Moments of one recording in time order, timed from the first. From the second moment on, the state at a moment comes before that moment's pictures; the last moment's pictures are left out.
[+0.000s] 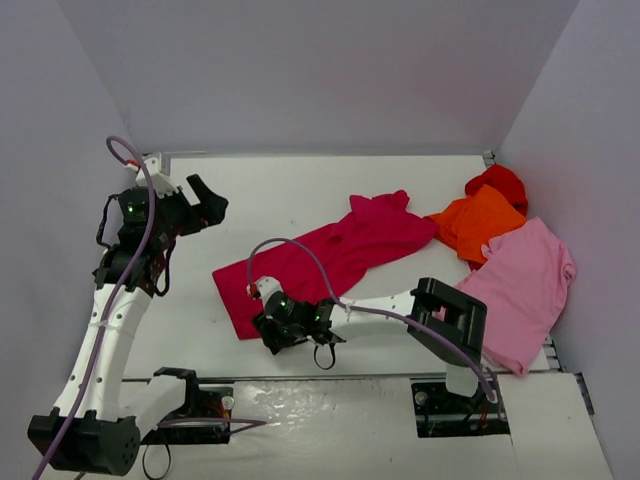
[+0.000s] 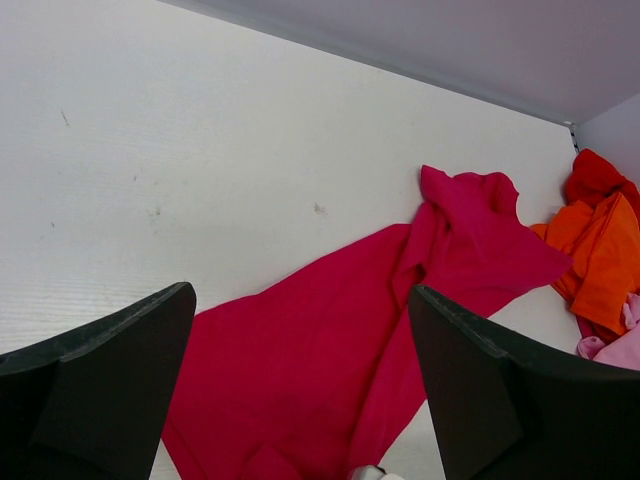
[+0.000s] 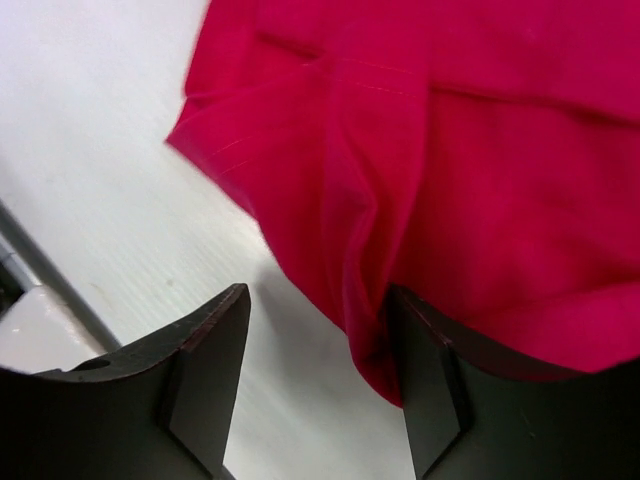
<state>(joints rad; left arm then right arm) -0.08 1.00 1.10 -0.43 0.16 -0.43 1.22 1.85 1.03 -0.02 0.08 0.41</state>
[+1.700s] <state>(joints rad) -0.29 1.83 1.25 -0.77 0.30 -0.63 0.89 1.57 0.85 0.04 0.11 0.44</state>
